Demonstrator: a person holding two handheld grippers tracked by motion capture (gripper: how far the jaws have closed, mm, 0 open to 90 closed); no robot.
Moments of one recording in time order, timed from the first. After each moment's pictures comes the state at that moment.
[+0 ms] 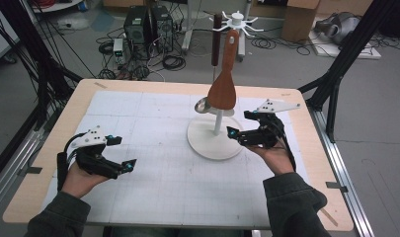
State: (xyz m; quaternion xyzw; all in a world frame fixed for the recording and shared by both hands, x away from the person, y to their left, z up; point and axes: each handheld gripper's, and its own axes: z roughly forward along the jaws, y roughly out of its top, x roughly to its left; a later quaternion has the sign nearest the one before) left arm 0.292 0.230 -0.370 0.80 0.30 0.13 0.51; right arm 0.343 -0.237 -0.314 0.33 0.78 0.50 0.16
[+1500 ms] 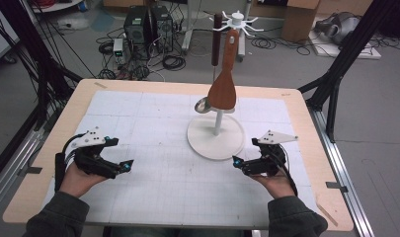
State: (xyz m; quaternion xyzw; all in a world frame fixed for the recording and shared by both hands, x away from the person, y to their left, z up) left arm 0.296 0.239 -0.380 0.81 0.31 0.14 0.48; right arm 0.306 -0.257 -0.384 0.36 0.79 0.46 0.16
